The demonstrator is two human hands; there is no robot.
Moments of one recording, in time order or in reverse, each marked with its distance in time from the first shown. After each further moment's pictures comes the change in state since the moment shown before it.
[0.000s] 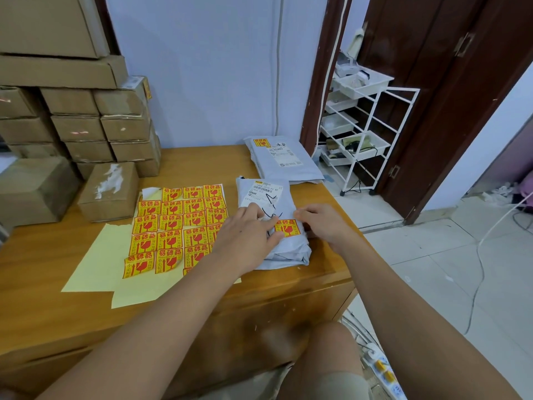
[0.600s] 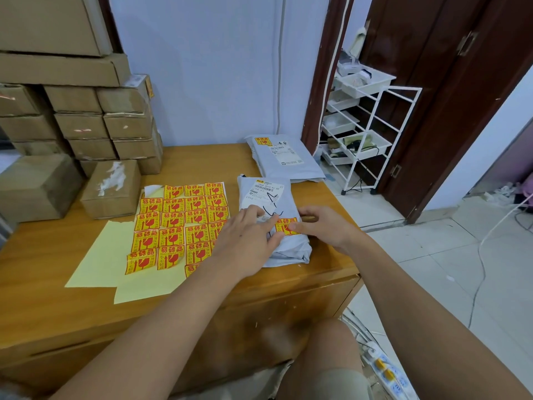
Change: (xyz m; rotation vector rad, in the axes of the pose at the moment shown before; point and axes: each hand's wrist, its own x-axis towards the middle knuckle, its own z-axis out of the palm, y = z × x) left_hand -0.011 0.003 0.002 0.002 0.014 -0.018; right_hand -0.012 -0.002 -0.009 -0.077 -0.216 -0.069
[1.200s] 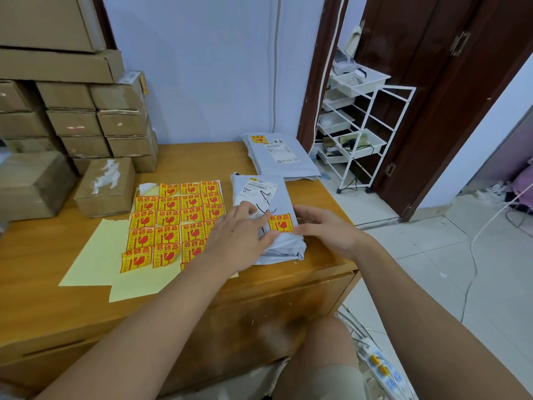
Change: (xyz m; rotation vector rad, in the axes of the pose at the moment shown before) left_hand 0.001 -0.008 -0.001 0.004 -0.018 -0.004; right_hand -0.019 0.003 -0.004 0.115 -0.123 -0.033
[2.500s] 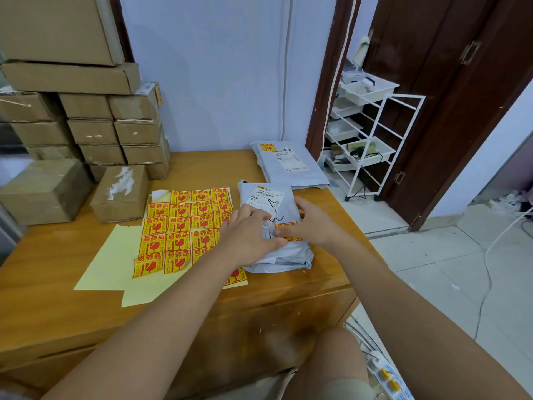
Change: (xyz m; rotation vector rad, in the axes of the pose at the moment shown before) left_hand 0.015 -0.007 -0.008 -0.260 -0.076 -0.145; right_hand 0.036 -0.025 0.030 -0.192 0.189 -0.046
